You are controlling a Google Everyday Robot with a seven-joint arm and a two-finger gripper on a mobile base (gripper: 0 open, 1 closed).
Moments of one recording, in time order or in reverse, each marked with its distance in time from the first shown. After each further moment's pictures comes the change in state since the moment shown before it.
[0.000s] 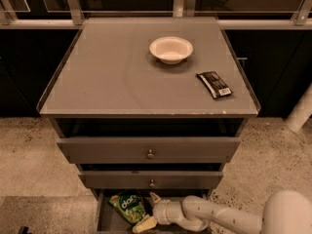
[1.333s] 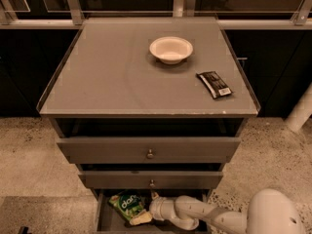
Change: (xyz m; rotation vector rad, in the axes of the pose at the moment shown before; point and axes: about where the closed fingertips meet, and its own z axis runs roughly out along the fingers) arm 0.020 -0.047 0.043 0.127 0.021 0.038
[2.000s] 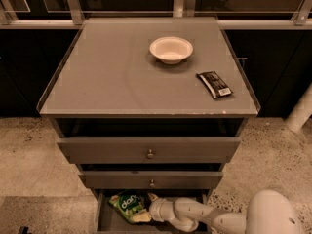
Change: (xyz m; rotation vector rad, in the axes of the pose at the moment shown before) arm 0.009 -0.003 0.004 0.030 0.012 0.019
